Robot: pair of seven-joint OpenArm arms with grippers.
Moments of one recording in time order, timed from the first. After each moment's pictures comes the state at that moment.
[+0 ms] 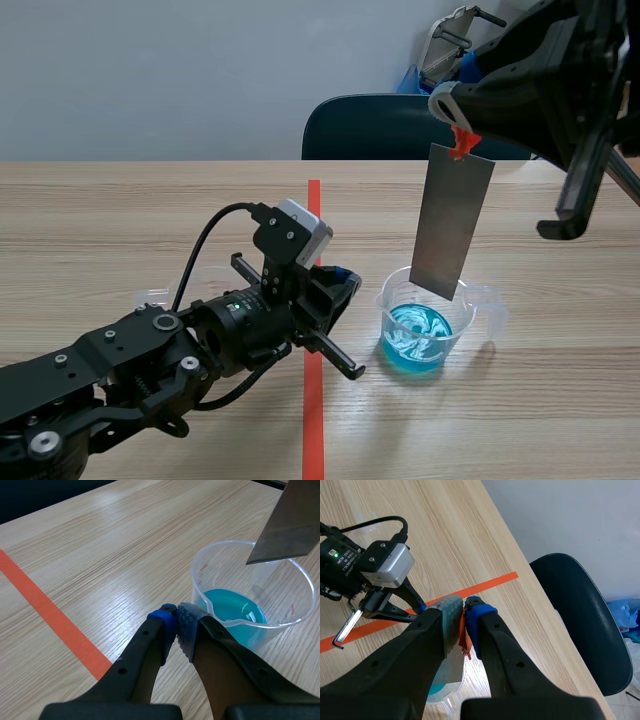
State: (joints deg) left arm -8.4 -17.2 46.6 70.5 -16.9 -9.4 -12.3; right arm -7.1 47.9 -0.5 131.9 33.8 33.4 -33.6
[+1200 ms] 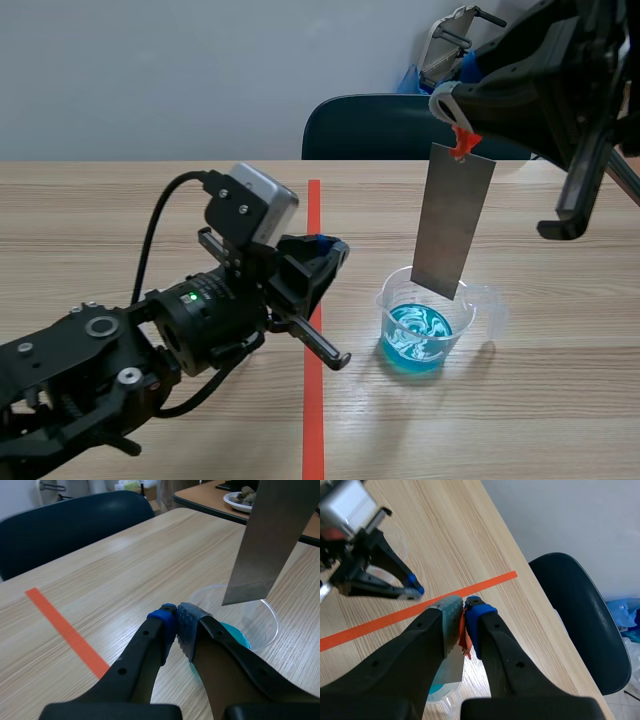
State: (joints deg) left arm 0.8 -25.7 40.8 88.9 -16.2 -6.2 -13.8; right arm -7.1 47.9 -0.5 131.9 33.4 33.4 -33.6
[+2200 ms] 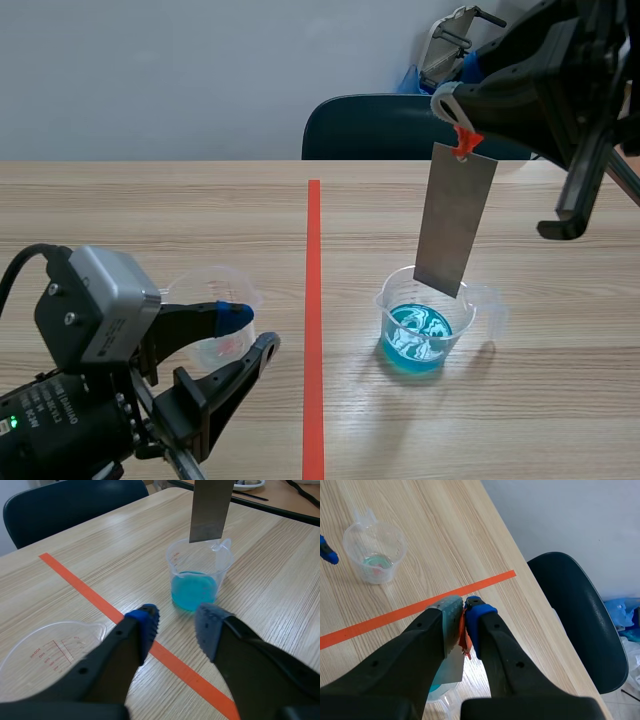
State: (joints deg) left arm 23.8 -40.8 32.5 104.5 -14.2 -5.8 -19.8; right arm -7.1 47.9 -0.5 131.9 32.9 33.4 -33.6
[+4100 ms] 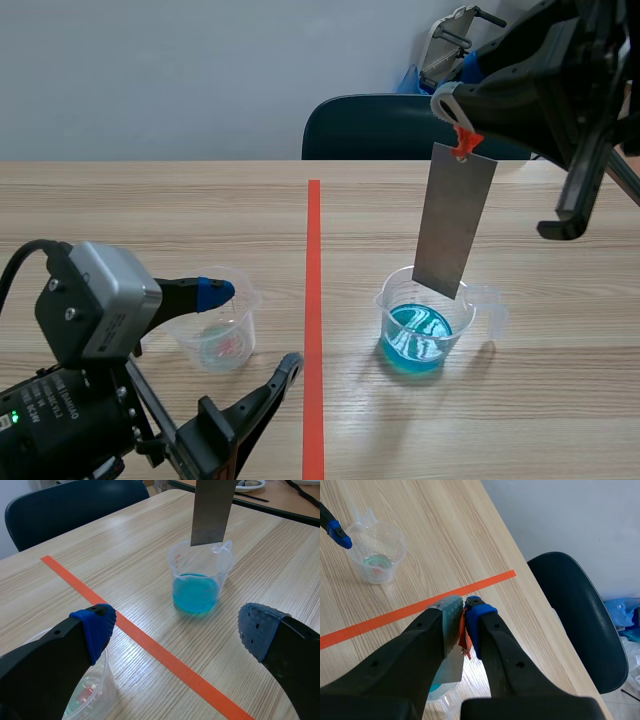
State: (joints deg) left arm 23.4 -40.8 32.5 104.5 -14.2 -5.8 -19.8; right arm -7.1 47.9 -0.5 131.9 32.9 33.4 -33.6
